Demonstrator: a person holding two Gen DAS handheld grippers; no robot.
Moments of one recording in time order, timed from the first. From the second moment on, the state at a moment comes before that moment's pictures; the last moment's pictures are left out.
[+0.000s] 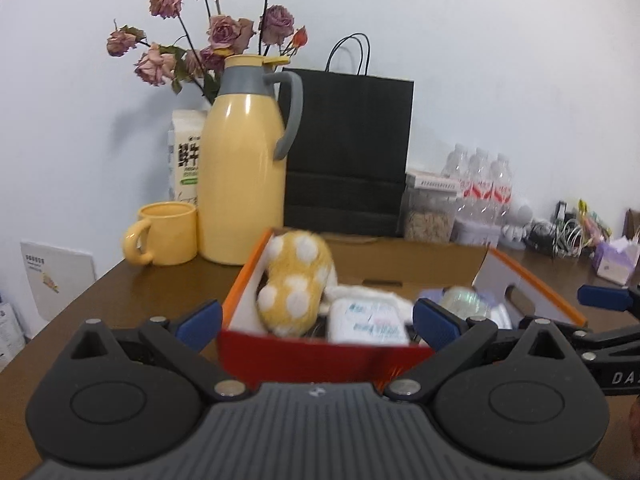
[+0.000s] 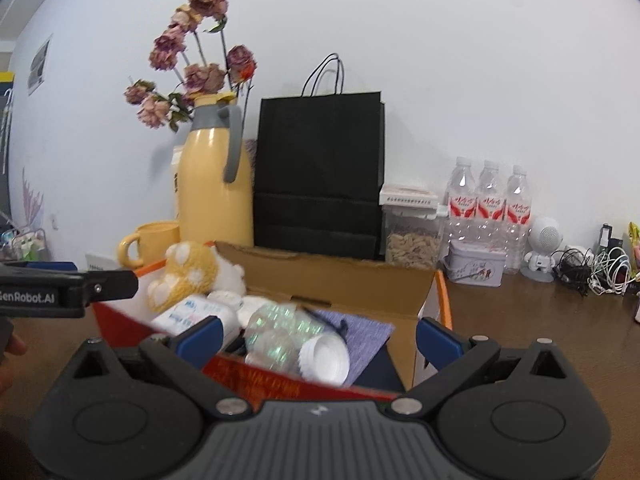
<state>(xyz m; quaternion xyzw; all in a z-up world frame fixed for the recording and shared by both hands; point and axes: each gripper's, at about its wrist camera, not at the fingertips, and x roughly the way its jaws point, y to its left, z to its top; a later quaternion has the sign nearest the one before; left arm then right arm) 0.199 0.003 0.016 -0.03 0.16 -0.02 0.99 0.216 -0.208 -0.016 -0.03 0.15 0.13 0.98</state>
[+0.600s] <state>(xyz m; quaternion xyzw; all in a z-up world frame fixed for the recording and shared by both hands) 0.153 0.024 -0.014 0.00 0.21 0.01 0.98 0.176 -0.196 -0.044 -0.06 0.23 0.17 0.96</state>
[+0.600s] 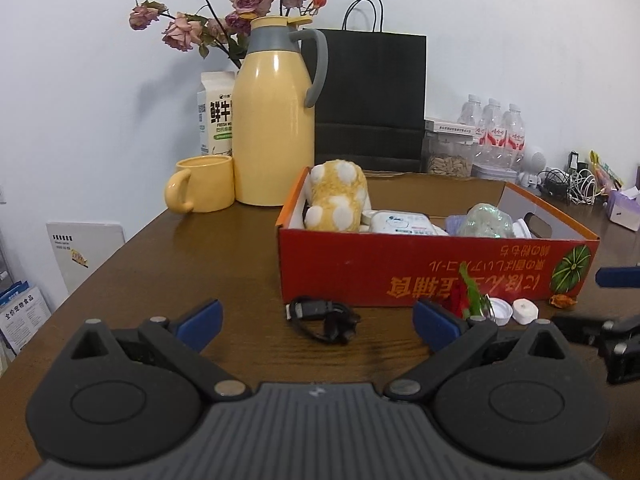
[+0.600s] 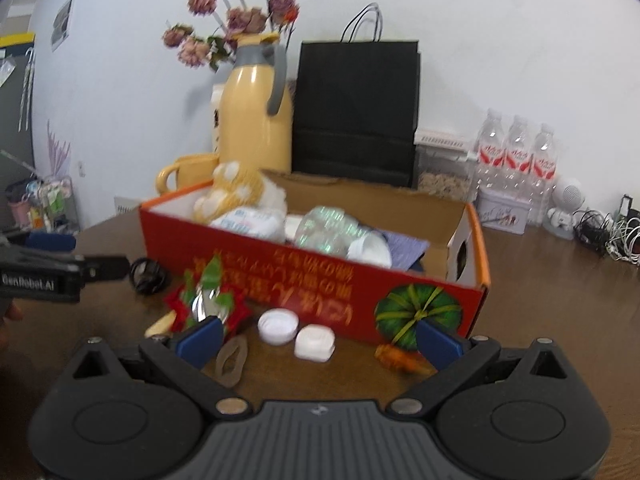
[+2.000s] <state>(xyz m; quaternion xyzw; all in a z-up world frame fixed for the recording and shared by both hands) 0.148 0.032 -0.018 -0.03 0.22 0.00 0.98 0.181 -0.151 -0.057 -0.06 0.29 0.21 0.93</state>
